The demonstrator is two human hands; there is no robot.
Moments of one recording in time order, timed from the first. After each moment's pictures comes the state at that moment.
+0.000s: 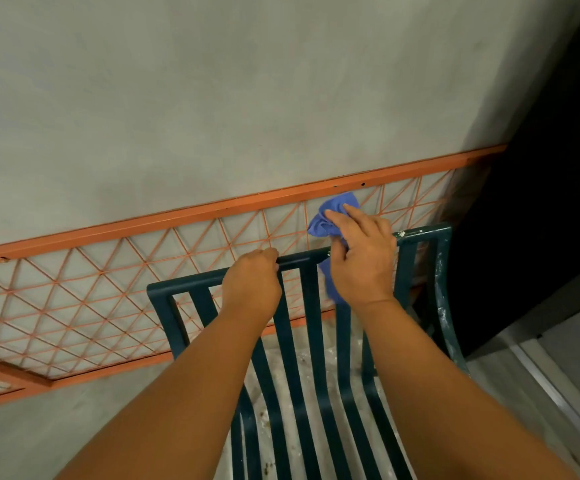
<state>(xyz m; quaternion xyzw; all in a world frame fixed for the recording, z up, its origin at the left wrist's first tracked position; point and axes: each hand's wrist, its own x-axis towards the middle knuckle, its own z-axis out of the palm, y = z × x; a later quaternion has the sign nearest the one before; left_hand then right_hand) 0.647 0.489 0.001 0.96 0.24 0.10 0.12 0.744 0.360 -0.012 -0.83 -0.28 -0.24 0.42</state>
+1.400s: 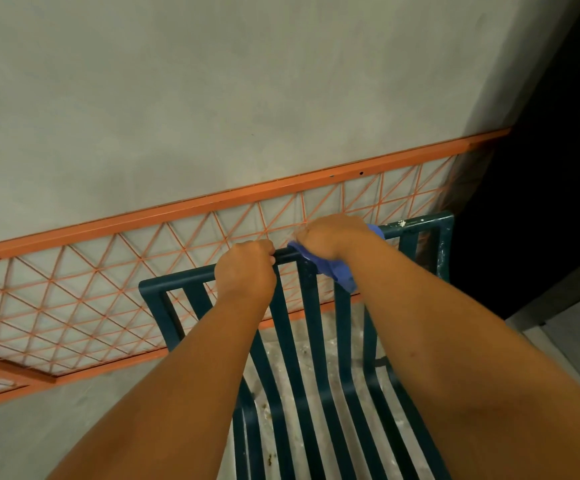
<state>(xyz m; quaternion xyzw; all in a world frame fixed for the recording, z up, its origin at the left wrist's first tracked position) 0.659 0.491 0.007 0.95 0.28 0.05 0.09 0.789 0.403 0.010 -0.92 -0.33 0.21 0.06</state>
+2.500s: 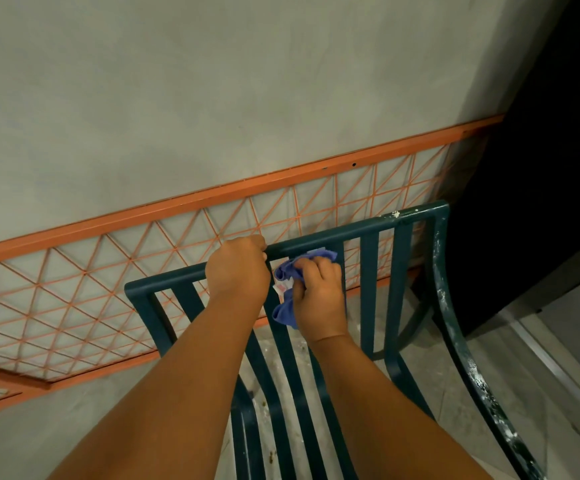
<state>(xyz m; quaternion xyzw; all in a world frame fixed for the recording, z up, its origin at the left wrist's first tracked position) 0.662 0.489 0.002 0.95 0.29 0.07 0.09 0.699 0.388 -0.101 -0.85 -0.25 -0.15 0.44</state>
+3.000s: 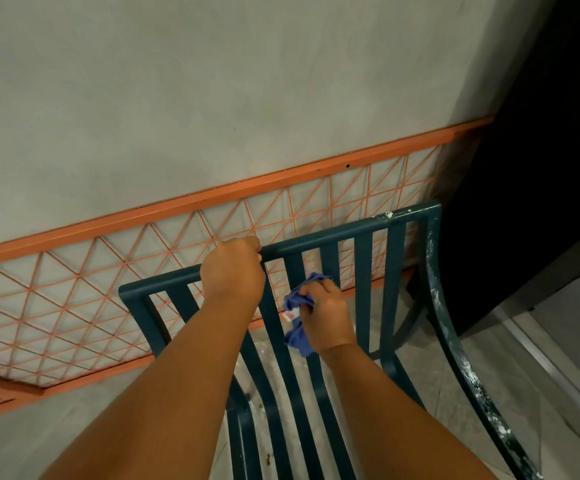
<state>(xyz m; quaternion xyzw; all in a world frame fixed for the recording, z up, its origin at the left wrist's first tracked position) 0.660 0.488 0.002 0.95 0.29 0.07 0.08 0.699 0.362 -0.127 -0.87 -0.24 -0.01 0.43</state>
